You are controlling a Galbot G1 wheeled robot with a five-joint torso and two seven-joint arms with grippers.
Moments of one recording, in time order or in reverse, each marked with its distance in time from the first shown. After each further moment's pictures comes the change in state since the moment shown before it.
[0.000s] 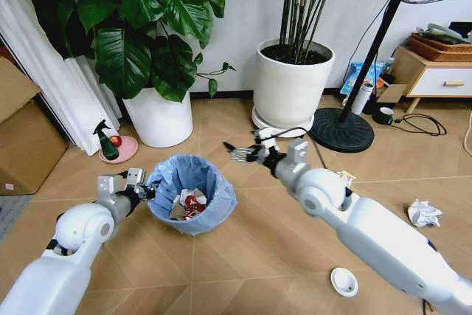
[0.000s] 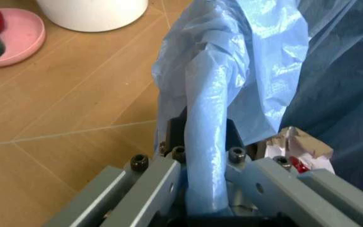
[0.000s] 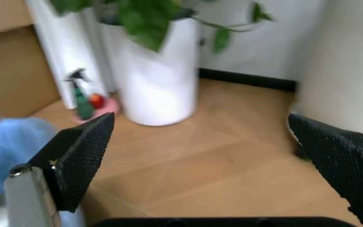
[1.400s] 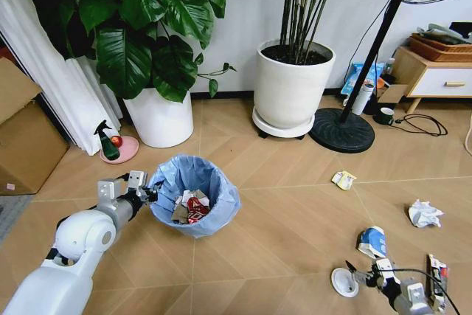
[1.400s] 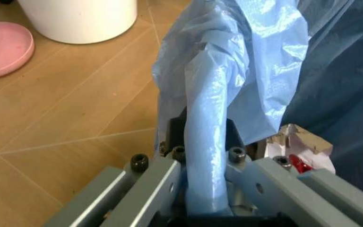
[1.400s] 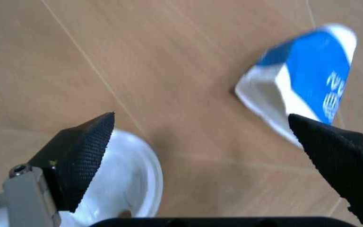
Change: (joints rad) left arm 0.015 -0.032 0.007 -0.037 0.029 -0.019 0.009; right arm -0.857 0.139 0.707 -0.557 -0.470 0.371 -0.450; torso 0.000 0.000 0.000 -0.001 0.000
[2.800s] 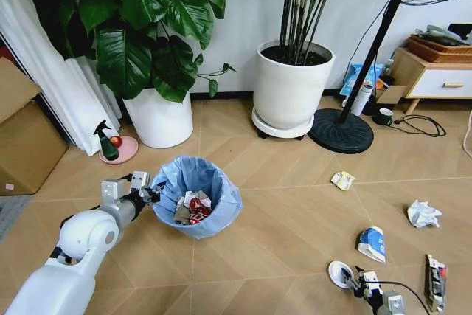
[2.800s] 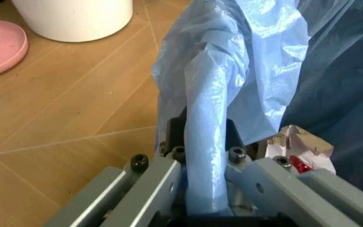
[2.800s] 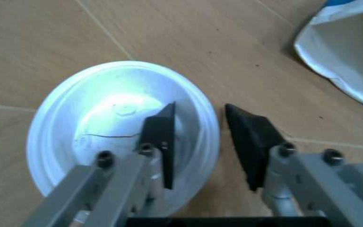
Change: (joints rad) left arm -0.009 0.005 0.020 0.011 0.001 -0.002 -0.001; right arm 0.153 0.103 -0.083 -0.248 -0.070 0.064 -0.003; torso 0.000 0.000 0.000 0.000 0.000
